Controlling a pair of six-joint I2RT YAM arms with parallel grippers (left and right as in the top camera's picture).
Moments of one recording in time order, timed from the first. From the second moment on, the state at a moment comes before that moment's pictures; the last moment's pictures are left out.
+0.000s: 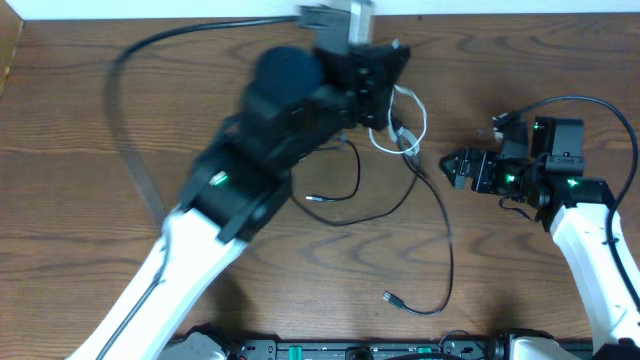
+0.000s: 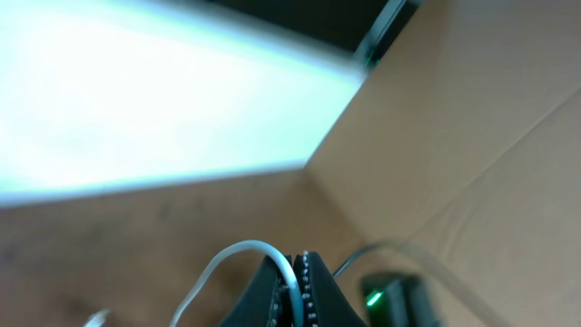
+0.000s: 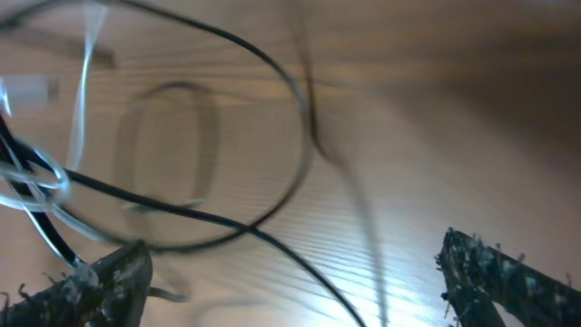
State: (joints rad) left arm -0.63 1.35 1.55 -0.27 0.19 -0.51; right arm -0.05 1.32 0.88 -0.53 -0.56 0.17
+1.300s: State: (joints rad) left arm -0.50 1.29 1.53 0.24 0.23 -0.92; right arm 0.14 1.24 0.89 0.25 -0.92 0.44
